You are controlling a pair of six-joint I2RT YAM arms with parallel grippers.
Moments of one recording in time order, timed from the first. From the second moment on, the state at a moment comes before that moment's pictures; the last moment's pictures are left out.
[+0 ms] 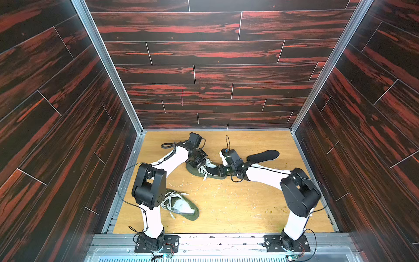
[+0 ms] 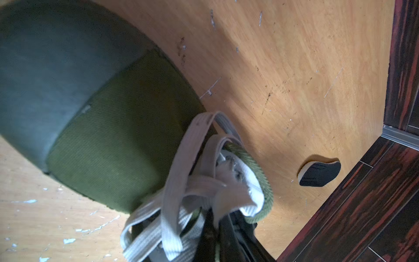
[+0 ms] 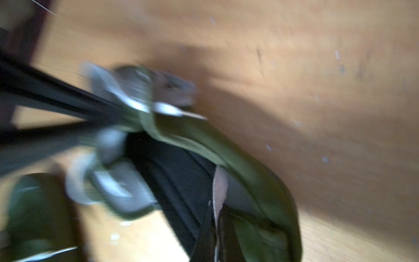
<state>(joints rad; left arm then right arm) -0.39 1.90 1.46 -0.69 0.30 -1.17 0.73 1.81 1.15 -0.14 -0.10 0.48</state>
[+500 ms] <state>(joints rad) -0.39 1.90 1.49 -0.71 0.34 -1.15 0.78 1.68 0.94 0.07 -0.01 0.30</state>
